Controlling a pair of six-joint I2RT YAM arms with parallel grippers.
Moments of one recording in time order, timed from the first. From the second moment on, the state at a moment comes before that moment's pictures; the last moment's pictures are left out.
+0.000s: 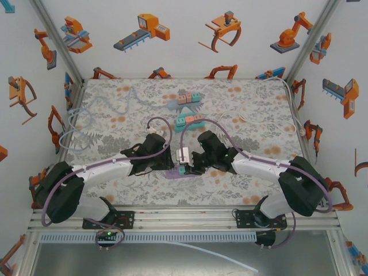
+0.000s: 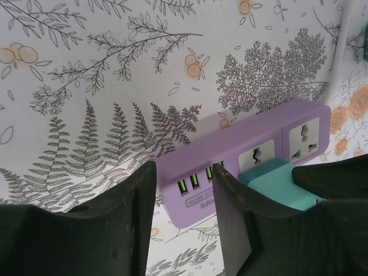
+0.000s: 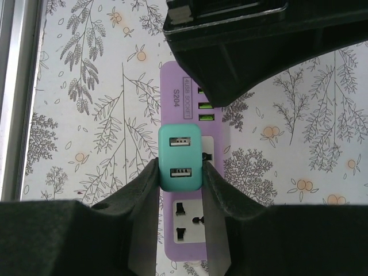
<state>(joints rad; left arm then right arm) -0.83 1.37 0.67 -0.17 -0.04 -0.68 0.83 1.43 0.73 -0.06 -0.60 -0.67</state>
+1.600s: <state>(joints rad) -0.94 1.55 0.89 -0.41 -0.21 -0.66 0.82 1.38 0.68 -0.04 -0.55 -0.57</state>
